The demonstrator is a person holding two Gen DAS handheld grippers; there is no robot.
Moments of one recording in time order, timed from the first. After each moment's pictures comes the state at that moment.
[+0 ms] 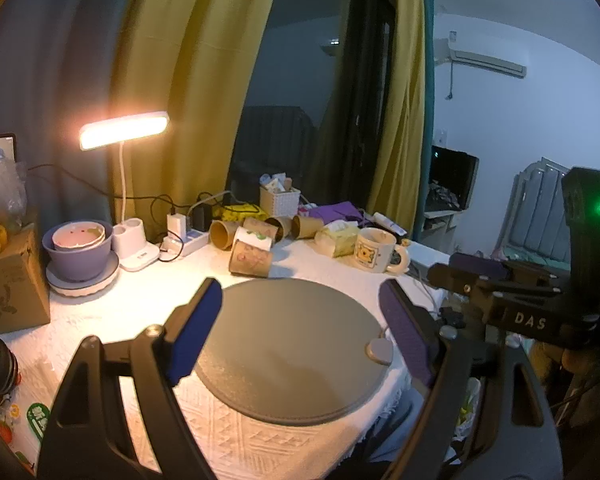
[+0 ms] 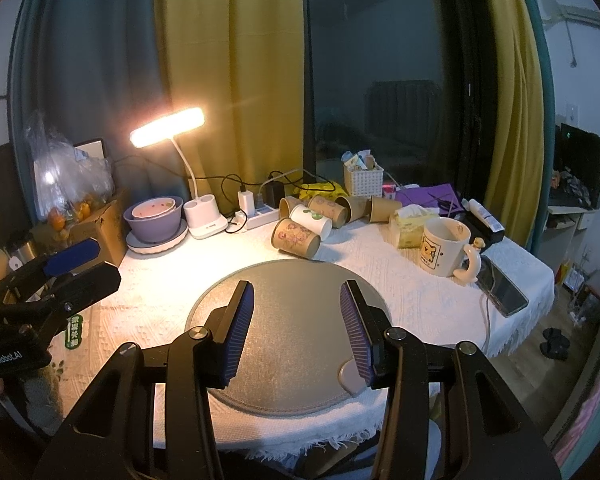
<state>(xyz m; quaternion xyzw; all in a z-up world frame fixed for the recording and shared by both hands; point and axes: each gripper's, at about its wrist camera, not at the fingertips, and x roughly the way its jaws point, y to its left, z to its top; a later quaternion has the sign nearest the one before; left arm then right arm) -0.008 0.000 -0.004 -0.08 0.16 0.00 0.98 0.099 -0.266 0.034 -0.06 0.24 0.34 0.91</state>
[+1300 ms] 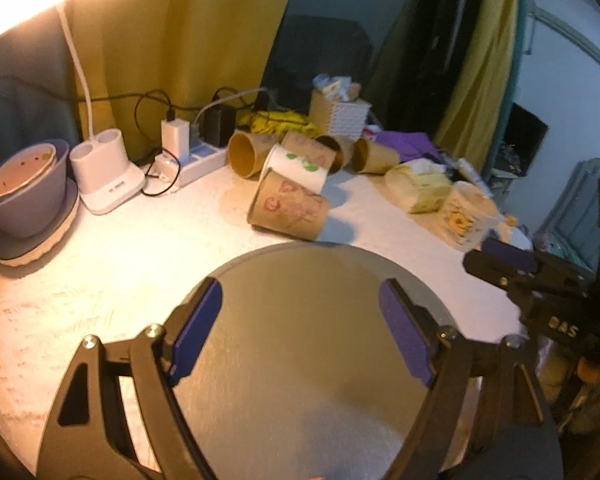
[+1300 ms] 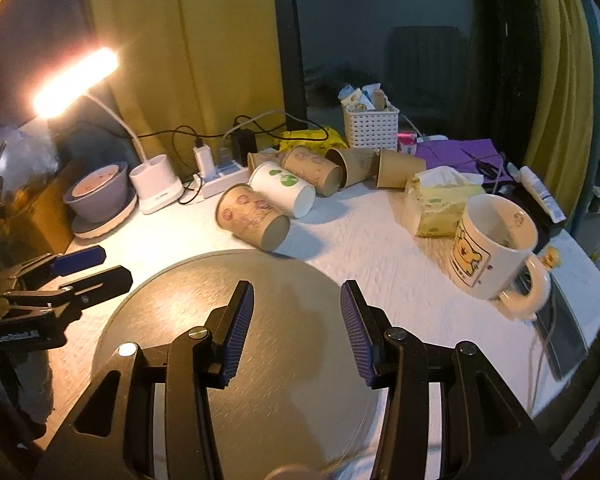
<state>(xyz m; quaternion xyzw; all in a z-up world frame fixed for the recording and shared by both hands) 0.218 0.051 -0.081 -0.14 0.33 0.07 0.93 0.302 -0.206 -0.040 -0.09 0.34 0.37 0.86</state>
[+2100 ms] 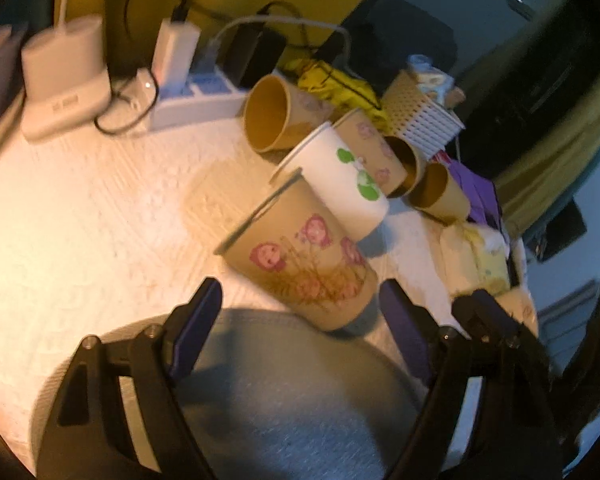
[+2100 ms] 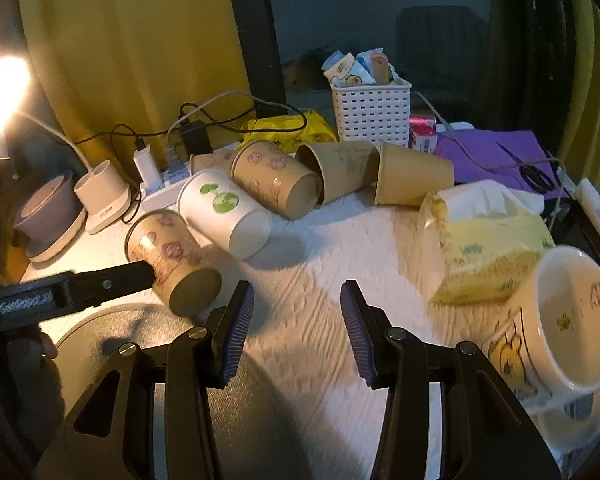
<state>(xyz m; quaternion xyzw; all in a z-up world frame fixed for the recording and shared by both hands) 0.354 0.099 -0.139 -0.35 0.37 0.13 0.85 0.441 -0.149 -0.090 -0.10 0.36 0.39 0.84</state>
